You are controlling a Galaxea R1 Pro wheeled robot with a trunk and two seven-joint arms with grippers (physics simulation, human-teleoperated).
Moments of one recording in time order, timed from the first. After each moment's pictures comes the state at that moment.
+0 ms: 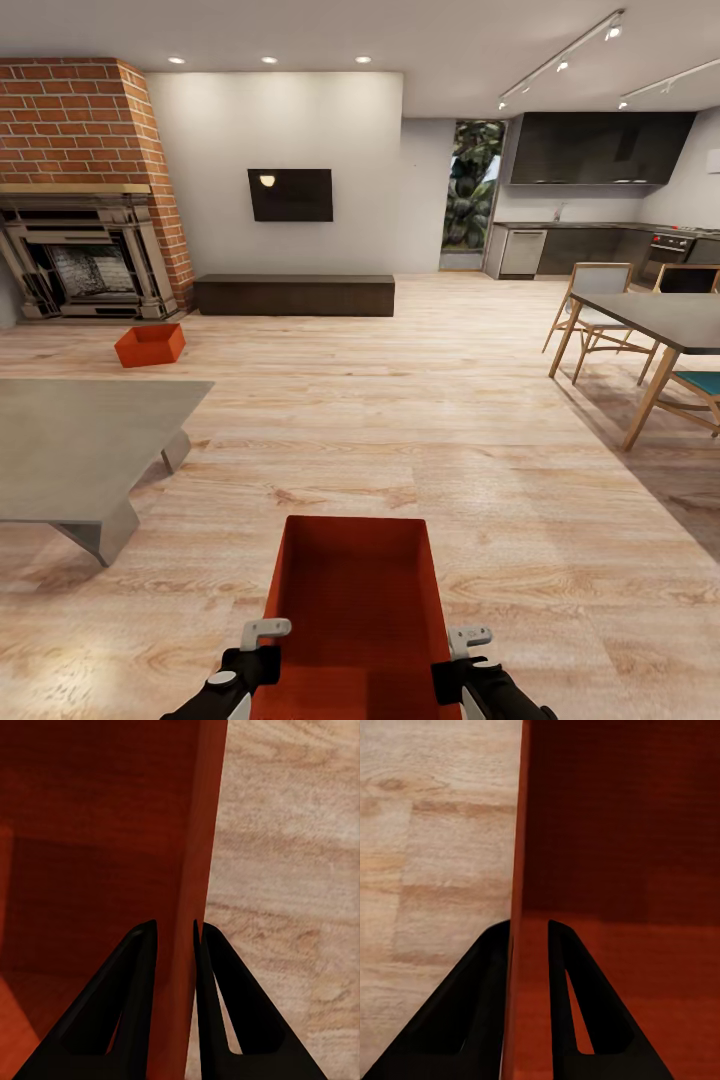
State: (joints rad) left arm -0.49 -0.08 -0.02 -0.23 0.04 -0.05 0.08; right arm -0.44 0.08 0.09 -0.41 0.02 0.29 -0.05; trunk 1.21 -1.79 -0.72
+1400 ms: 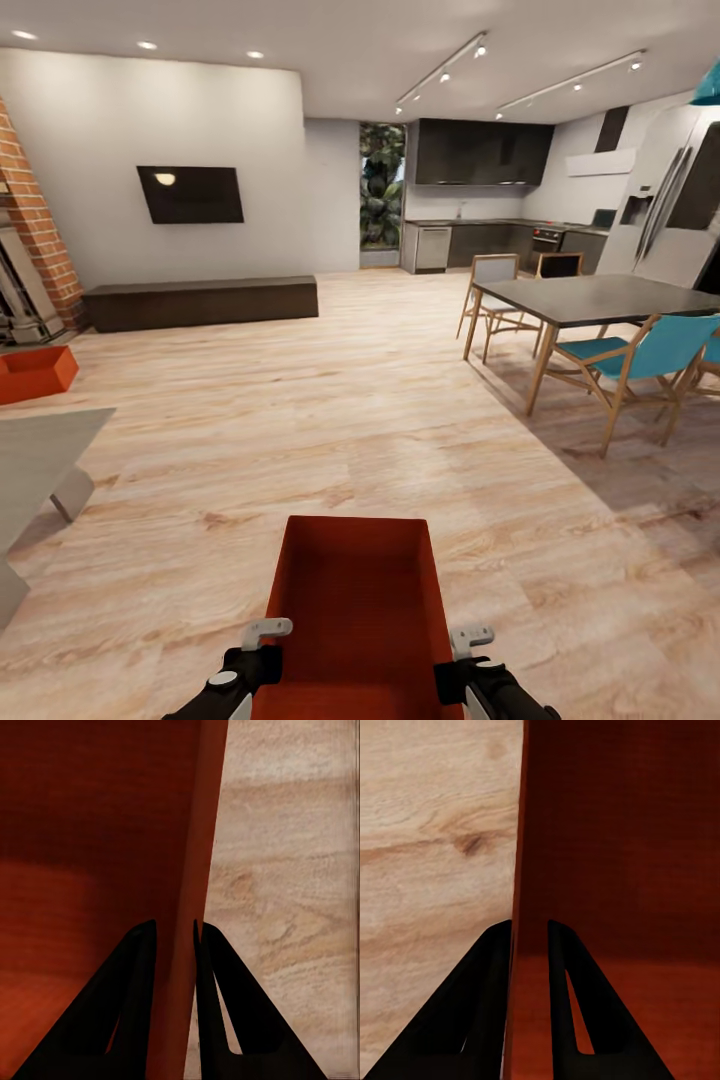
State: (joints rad) left arm -0.49 -0.08 -0.02 -0.23 0.04 -0.06 0.07; right arm -0.44 0.08 0.08 -0.41 0.03 0.29 -0.03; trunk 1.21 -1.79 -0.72
